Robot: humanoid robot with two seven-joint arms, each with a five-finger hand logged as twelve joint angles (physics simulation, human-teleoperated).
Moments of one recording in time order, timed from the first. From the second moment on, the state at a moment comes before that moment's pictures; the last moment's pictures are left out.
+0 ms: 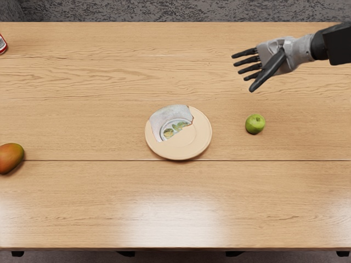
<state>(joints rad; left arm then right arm) 0.00 0.00 -0.13 -0.26 0.10 -0.08 0.17 1.41 -0.51 0.11 0.67 0.10 0.61 -0.61</state>
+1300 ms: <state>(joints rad) 0.00 0.00 -0.13 -0.26 0.10 -0.08 0.17 1.53 -0.51 -0.38 1.29 -0.31 -0.24 -0.61</state>
